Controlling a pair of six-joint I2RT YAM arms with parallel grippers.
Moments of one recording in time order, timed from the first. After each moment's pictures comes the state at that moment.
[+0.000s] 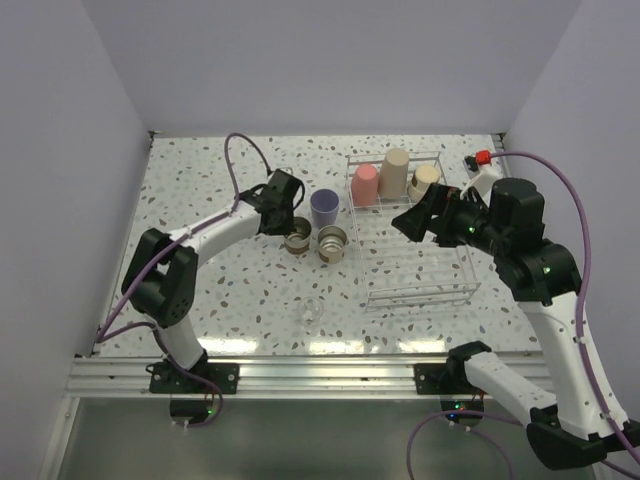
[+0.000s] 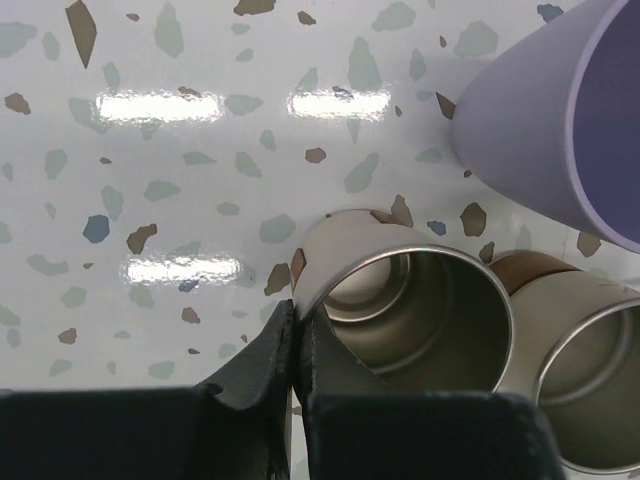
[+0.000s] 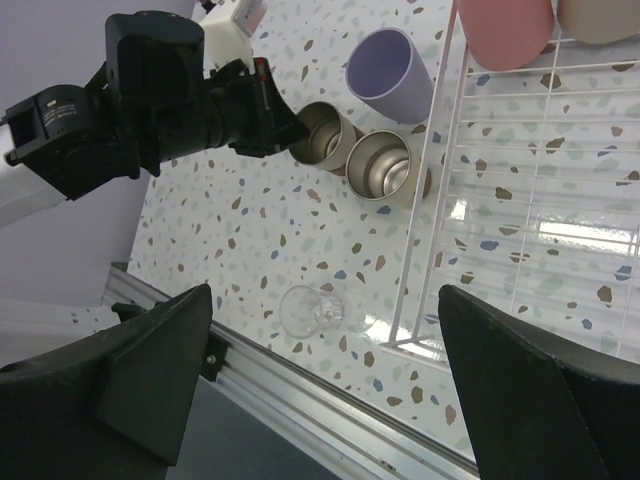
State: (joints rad) left arm -0.54 1.75 1.26 -0.52 -0.24 -0.52; right arm 0.29 0.90 1.30 -0.85 -0.31 0.51
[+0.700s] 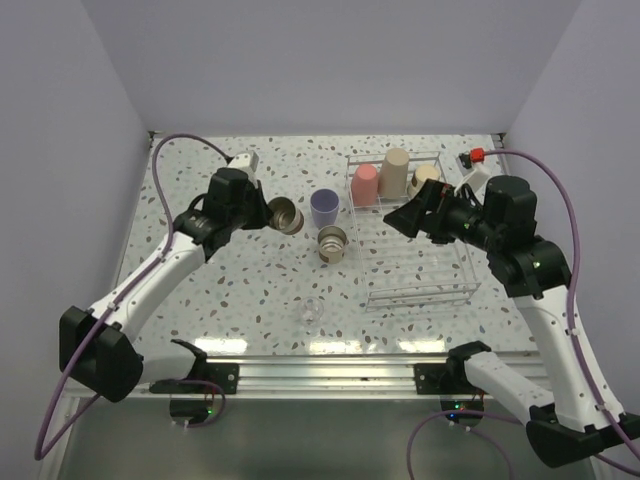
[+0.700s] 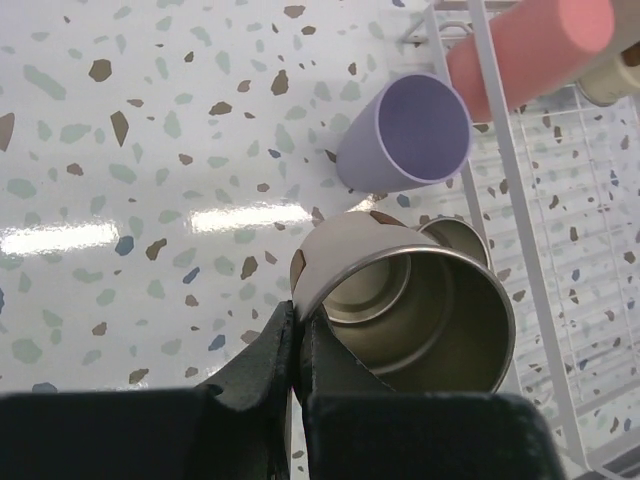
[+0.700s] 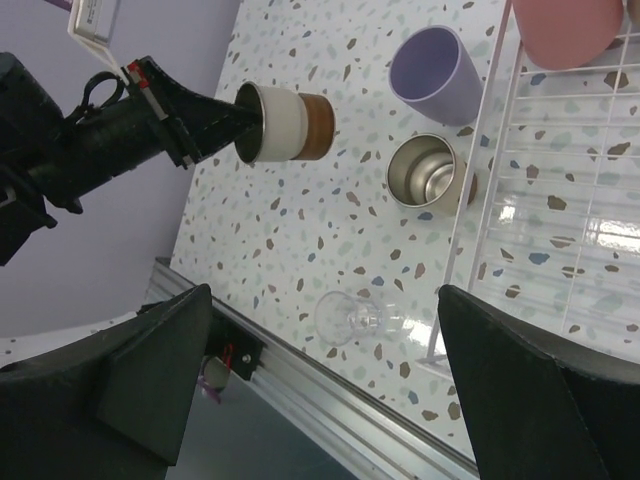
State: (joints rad) left arm -0.44 1.30 1.08 -0.42 -0.06 -0.46; right arm 0.29 0.91 1.25 -0.75 -0.38 0.58
